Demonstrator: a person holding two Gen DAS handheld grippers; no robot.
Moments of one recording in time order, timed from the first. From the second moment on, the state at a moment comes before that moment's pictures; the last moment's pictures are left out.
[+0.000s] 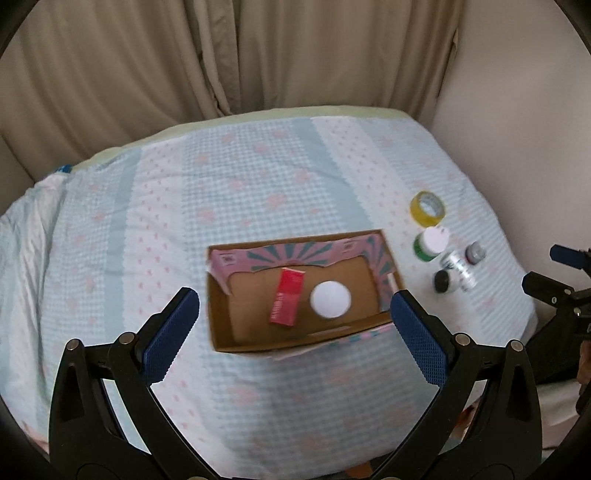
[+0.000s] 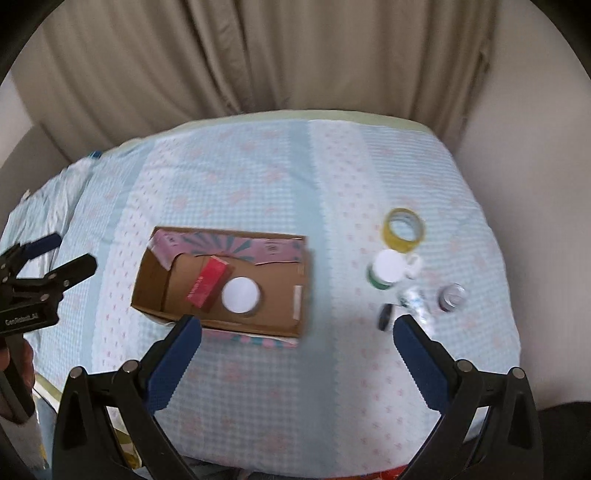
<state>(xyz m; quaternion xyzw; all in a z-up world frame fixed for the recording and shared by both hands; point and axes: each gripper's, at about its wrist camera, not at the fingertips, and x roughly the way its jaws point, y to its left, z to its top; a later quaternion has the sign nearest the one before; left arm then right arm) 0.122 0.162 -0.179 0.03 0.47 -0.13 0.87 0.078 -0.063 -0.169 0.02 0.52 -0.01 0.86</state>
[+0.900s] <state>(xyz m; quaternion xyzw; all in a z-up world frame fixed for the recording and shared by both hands) 0.150 -0.103 -0.232 0.04 0.51 -0.13 0.85 0.096 -0.295 -0.237 0.00 0.55 0.05 0.83</state>
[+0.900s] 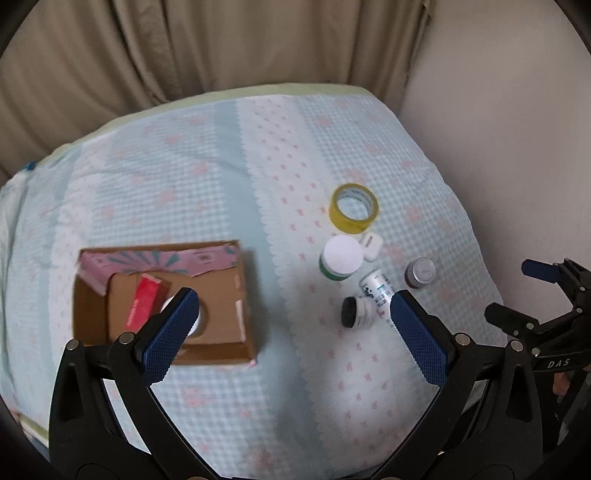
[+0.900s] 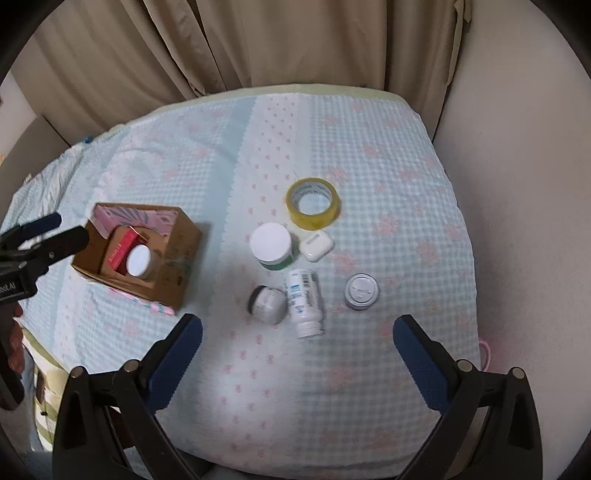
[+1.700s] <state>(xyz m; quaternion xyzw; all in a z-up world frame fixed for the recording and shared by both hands) 0.256 -0.221 -0.445 0.19 0.60 -0.19 0.75 0.163 -0.297 -0.431 -0.02 0.66 0.09 0.74</state>
